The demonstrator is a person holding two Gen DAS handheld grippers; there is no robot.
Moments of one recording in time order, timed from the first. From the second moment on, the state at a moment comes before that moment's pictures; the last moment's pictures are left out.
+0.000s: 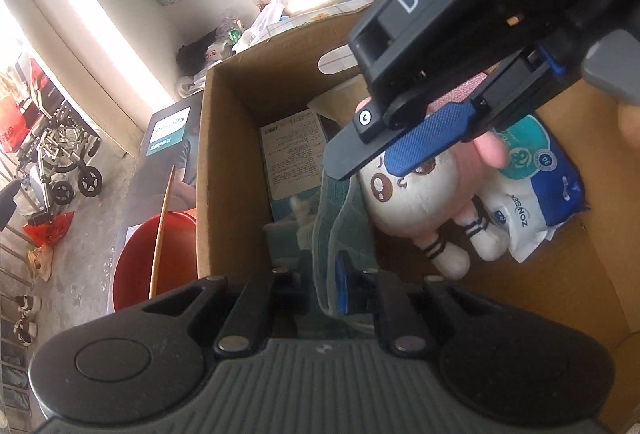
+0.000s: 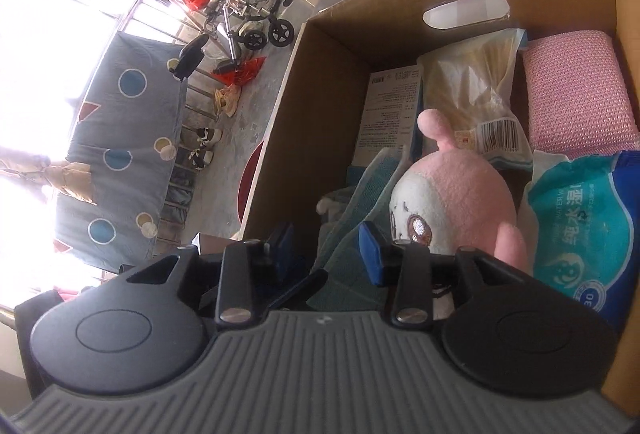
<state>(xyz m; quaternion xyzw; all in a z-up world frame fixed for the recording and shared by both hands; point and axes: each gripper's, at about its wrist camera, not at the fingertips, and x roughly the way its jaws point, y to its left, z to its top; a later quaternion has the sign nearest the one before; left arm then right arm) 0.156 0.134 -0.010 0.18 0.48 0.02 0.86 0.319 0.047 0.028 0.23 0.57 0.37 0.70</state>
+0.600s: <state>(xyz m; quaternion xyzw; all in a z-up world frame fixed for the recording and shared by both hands) 0.127 0.139 0.032 0.10 0.45 0.02 0.89 0.295 -0.035 0.066 0.28 0.48 0.35 0.75</state>
